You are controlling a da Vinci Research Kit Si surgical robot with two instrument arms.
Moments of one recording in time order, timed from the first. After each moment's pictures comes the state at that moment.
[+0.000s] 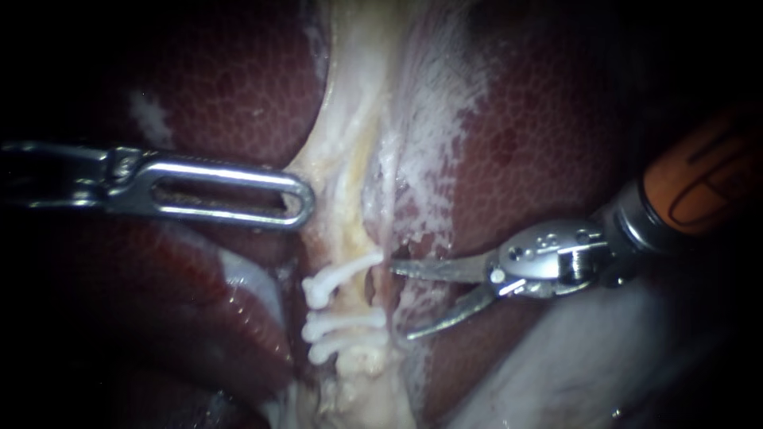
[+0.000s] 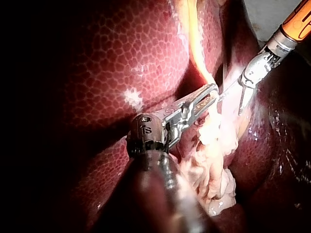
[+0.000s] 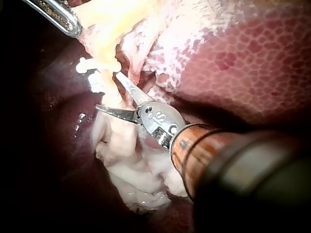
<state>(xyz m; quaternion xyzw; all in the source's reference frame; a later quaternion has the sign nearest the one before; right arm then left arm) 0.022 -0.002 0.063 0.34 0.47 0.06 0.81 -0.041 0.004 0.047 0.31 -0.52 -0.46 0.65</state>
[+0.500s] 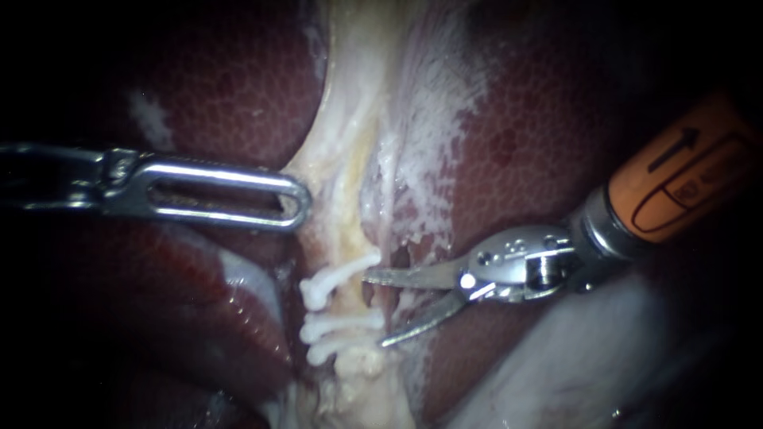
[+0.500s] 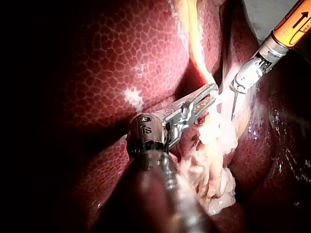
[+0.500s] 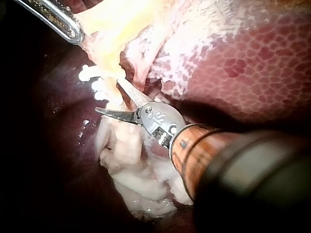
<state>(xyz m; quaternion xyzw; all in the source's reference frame) 0.025 -0.003 0.064 0.36 0.48 0.05 0.80 -0.040 0.003 0.047 0.31 -0.52 -0.45 0.65</state>
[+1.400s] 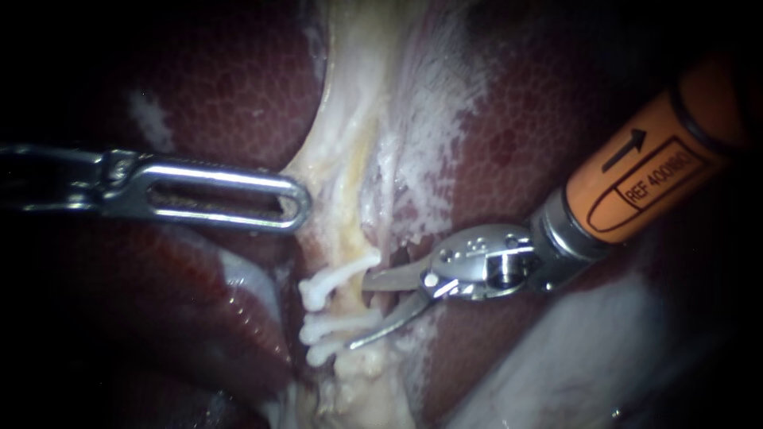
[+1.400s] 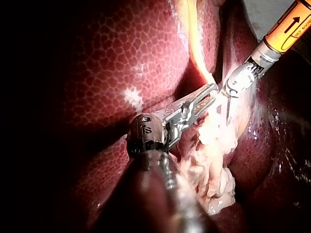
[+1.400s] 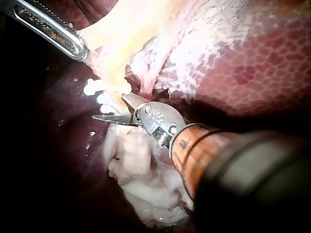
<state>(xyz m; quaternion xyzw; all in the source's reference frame) 0.028 -0.002 0.064 0.38 0.51 0.07 0.77 -0.040 0.003 0.047 0.31 -0.52 -0.45 0.65</state>
